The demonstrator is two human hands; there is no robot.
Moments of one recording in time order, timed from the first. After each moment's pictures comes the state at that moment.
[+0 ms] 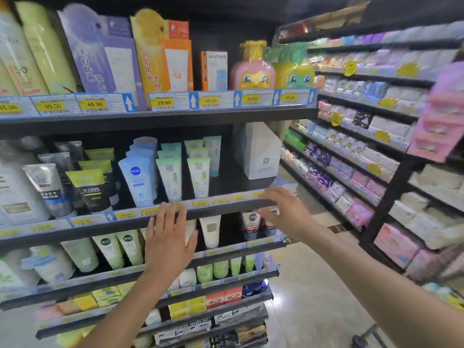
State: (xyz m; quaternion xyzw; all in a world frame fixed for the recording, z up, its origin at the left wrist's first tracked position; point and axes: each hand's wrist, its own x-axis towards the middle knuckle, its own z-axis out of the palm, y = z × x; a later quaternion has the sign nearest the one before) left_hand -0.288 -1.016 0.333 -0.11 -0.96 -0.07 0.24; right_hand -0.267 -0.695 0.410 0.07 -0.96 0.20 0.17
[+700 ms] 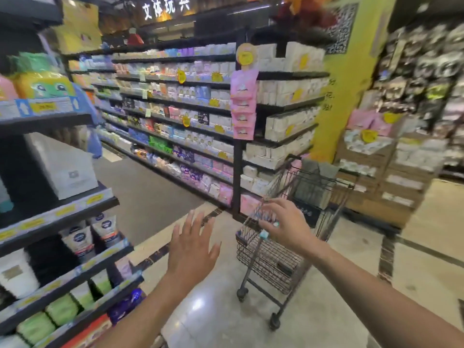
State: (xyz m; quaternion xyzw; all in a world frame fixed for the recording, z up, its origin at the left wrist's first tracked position) left_hand -0.063 -0.635 0.343 -0.47 -0.86 -0.10 0.17; right_hand 0.115 -0.425 0.405 -0.24 -0.94 0.11 0.24
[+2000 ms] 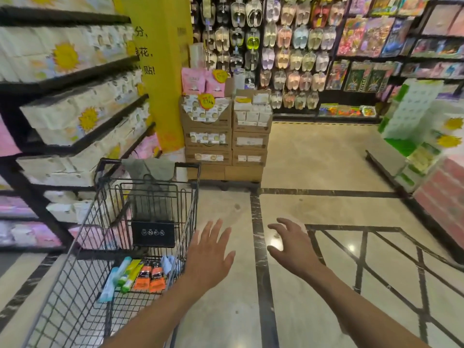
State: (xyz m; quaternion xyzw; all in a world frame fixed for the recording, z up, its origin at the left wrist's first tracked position) left_hand 0.219 0.034 0.247 -0.78 -0.63 -0.05 0.00; right_hand 0.474 0.047 0.284 -0.64 -0.75 0.10 0.14
